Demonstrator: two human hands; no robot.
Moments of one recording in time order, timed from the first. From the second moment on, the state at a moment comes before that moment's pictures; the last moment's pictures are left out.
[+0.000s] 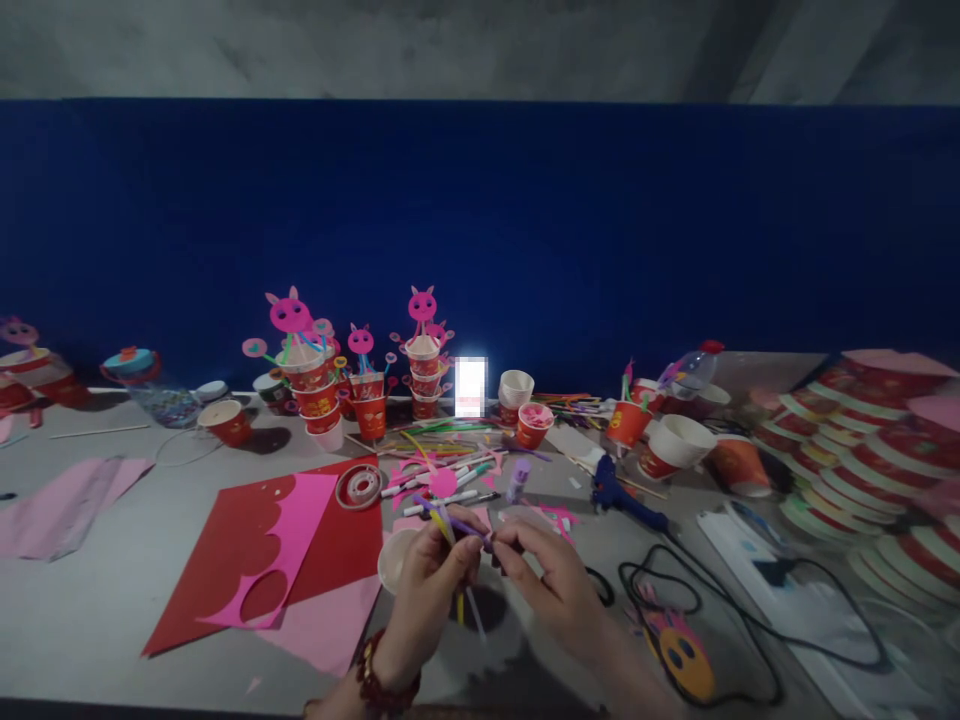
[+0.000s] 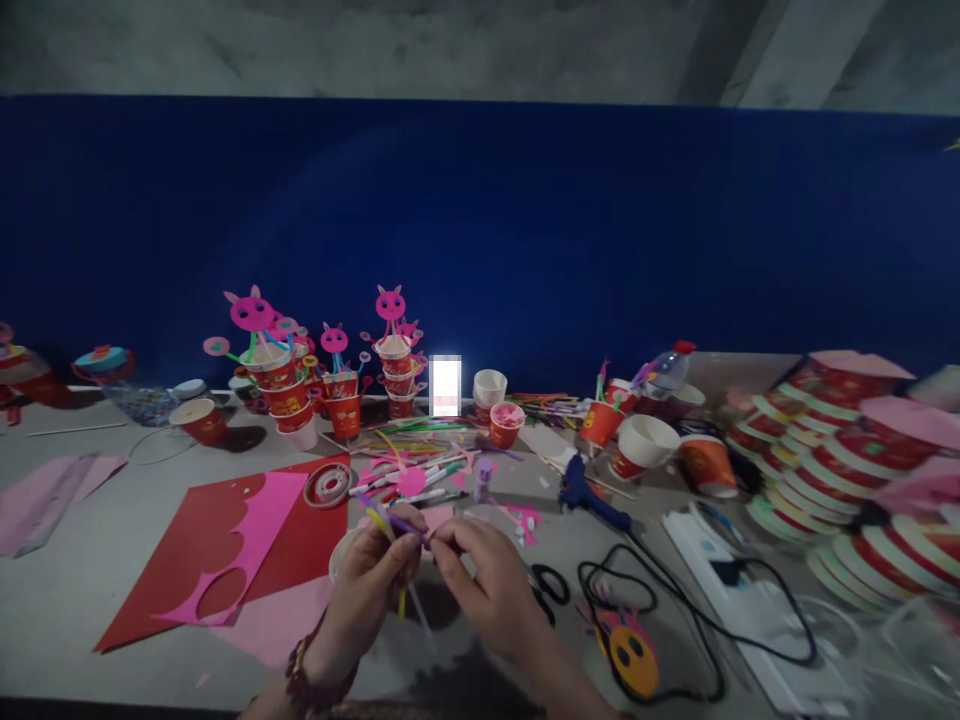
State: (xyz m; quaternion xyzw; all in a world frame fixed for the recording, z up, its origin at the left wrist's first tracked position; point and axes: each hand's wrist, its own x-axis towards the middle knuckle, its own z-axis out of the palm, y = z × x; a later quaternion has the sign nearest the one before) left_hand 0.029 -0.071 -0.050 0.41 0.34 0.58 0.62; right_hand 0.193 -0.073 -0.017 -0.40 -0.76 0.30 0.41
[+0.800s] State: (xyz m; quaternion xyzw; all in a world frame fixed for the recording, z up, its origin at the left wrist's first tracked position) left_hand 0.022 -0.082 -0.050 0.50 0.39 0.51 0.58; right_hand 0.201 -0.075 -0.010 -0.38 -0.88 0.18 0.23
